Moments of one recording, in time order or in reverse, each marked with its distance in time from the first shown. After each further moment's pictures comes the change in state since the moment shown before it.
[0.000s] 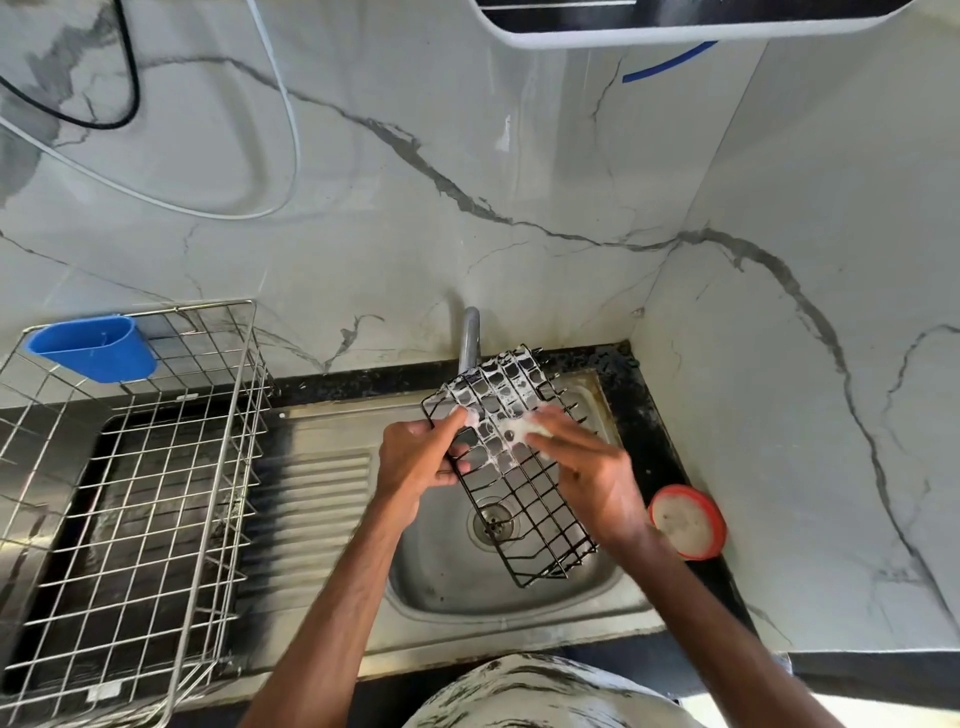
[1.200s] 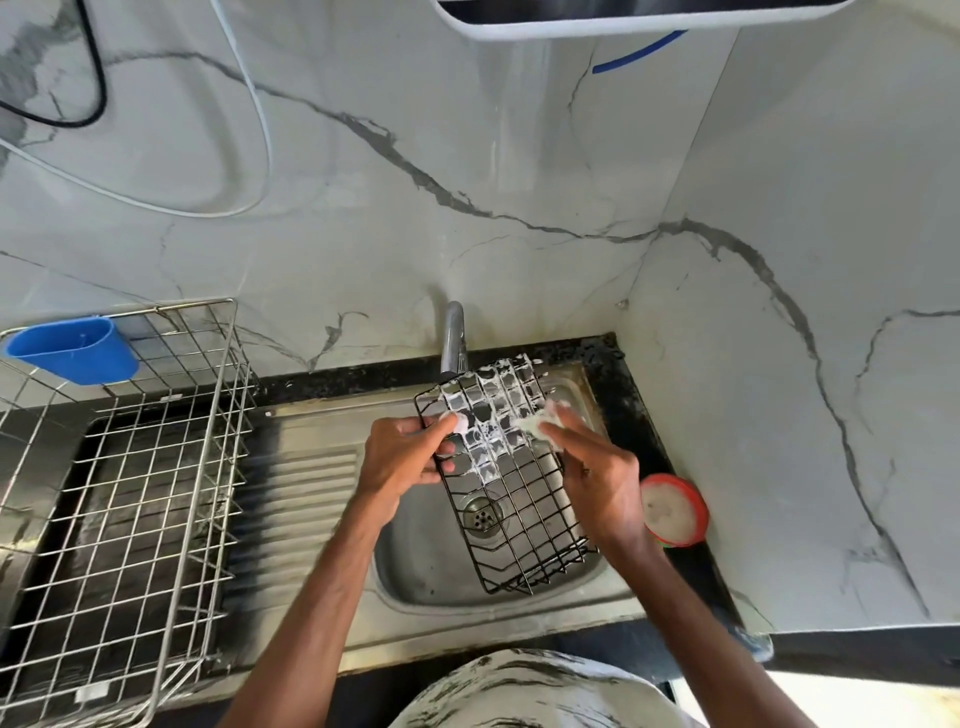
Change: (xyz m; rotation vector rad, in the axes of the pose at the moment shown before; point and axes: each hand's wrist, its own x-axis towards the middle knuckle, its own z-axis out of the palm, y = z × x) left_hand -0.005 0.001 0.002 0.103 -0.041 0.046; right_hand -0.027 0.012 -0.007 0.027 0.146 0.217
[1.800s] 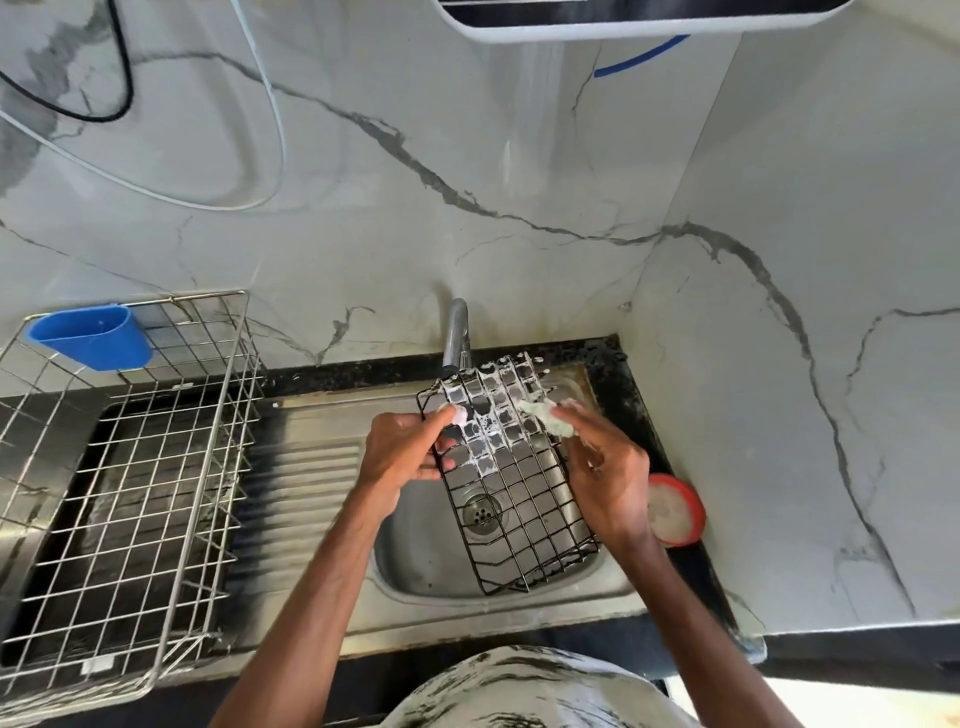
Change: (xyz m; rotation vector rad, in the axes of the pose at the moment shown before) left_hand -0.016 0.003 0.003 -0.007 0.028 -0.018; right_hand -0.004 -0.004 -0.018 0.125 0.040 0.146
